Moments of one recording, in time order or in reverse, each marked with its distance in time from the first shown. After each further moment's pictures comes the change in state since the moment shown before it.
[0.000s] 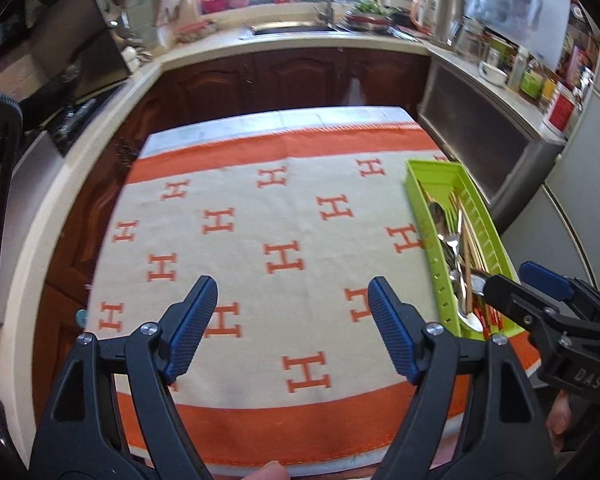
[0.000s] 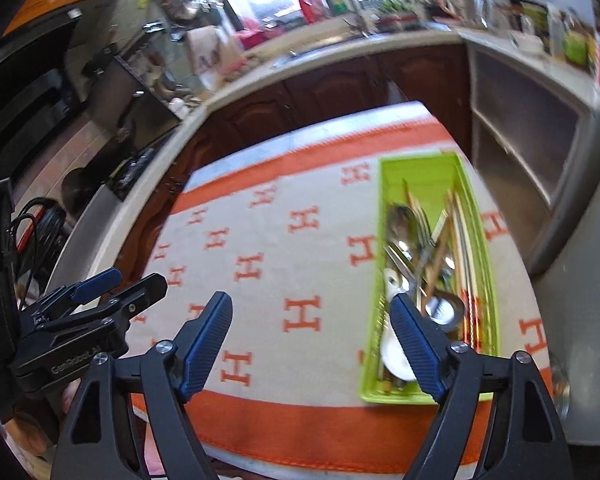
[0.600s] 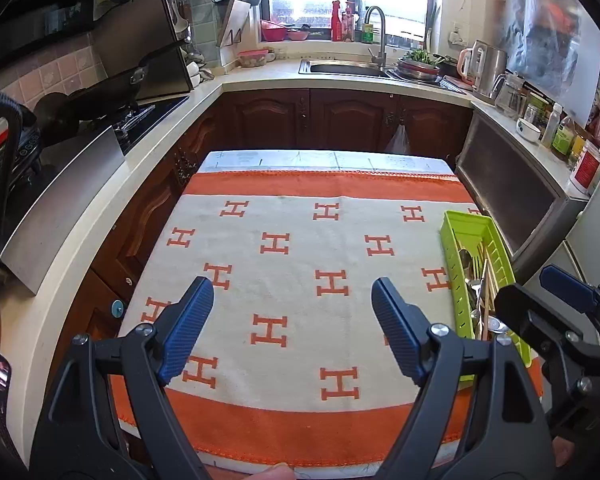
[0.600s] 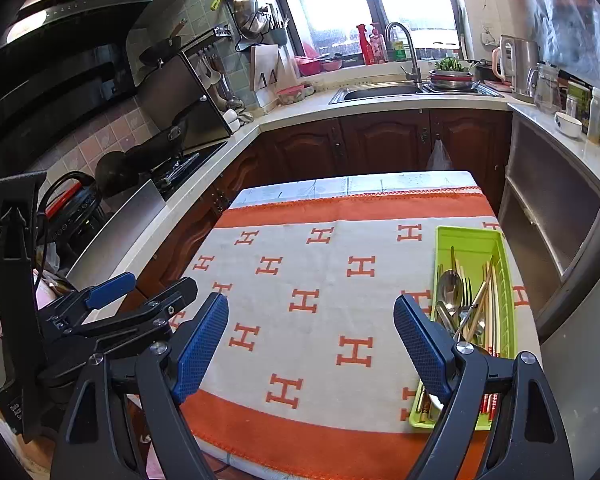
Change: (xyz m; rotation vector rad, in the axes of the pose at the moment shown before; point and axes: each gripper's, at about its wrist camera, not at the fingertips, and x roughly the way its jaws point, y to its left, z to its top) left arm -0.053 0.042 -0.011 -0.137 -0.117 0.102; right arm -0.054 0.100 0.019 -0.180 -0.106 0.038
